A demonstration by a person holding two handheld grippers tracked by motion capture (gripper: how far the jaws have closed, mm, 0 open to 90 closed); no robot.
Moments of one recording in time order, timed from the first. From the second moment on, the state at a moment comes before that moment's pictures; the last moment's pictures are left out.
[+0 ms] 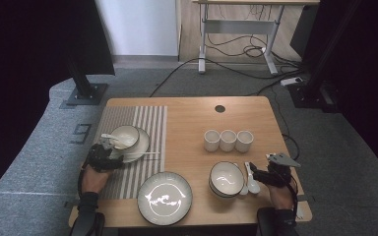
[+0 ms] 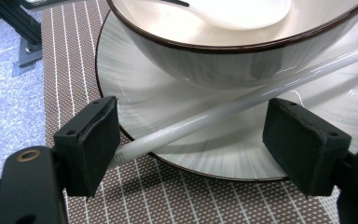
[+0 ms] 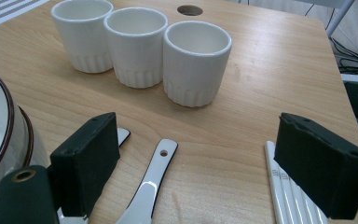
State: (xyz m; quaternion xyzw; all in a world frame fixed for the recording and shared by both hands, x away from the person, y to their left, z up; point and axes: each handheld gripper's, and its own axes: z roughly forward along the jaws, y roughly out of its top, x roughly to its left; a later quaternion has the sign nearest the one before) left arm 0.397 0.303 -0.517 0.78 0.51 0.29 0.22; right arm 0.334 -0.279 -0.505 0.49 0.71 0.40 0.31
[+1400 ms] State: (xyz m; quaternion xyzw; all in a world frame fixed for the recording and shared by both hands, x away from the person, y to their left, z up) left arm 0.333 0.296 -0.539 0.80 0.48 0.21 0.30; right arm 0.325 -0.291 -0.498 0.49 0.72 0.39 0.29
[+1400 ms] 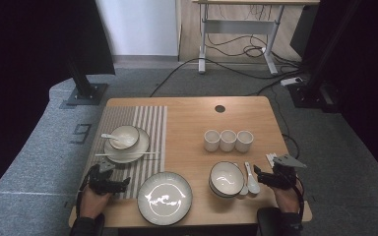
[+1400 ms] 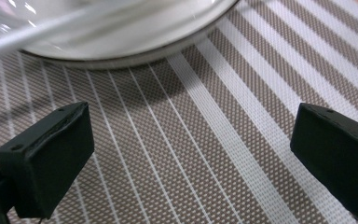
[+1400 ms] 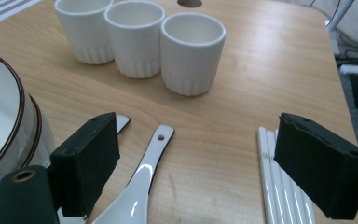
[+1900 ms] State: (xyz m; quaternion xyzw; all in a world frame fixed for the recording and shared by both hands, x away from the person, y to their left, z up) left arm 0.336 0.300 -0.548 0.80 0.49 0.18 0.30; right arm 0.318 -0.304 -0.507 0.50 0.76 0.34 0.22
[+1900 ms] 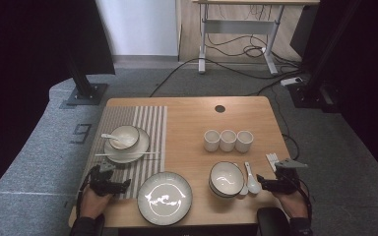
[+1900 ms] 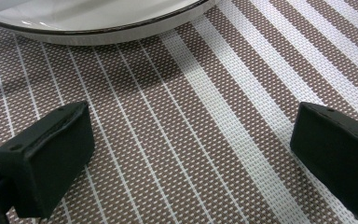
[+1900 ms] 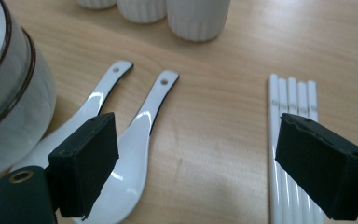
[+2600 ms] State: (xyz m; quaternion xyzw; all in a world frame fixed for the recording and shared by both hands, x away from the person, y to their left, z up) left arm 0.336 0.300 -0.548 0.80 0.48 0.18 0.30; right arm 0.327 -0.333 -0.521 0.54 0.77 0.26 0.22
